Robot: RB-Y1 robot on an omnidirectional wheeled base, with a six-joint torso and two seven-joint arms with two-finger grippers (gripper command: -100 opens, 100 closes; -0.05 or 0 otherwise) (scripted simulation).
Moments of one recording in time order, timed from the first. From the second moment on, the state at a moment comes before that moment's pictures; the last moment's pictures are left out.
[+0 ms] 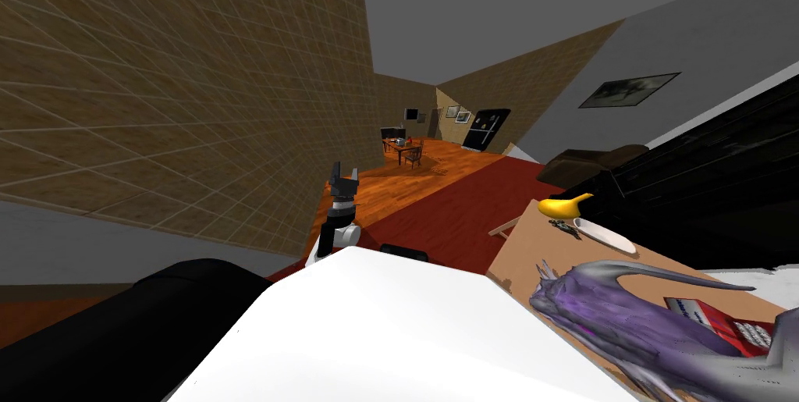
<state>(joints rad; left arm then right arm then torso) 0.50 0.02 -0.03 -2.35 0.10 -0.45 0.06 0.50 -0.96 0.52 -0.54 0.63 -0.64 0.75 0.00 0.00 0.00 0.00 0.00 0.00</state>
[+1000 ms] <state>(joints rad) 0.50 0.02 -0.03 -2.35 0.10 -0.45 0.06 0.52 -0.94 0.58 -0.56 0.68 -0.60 0.71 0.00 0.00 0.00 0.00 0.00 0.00</state>
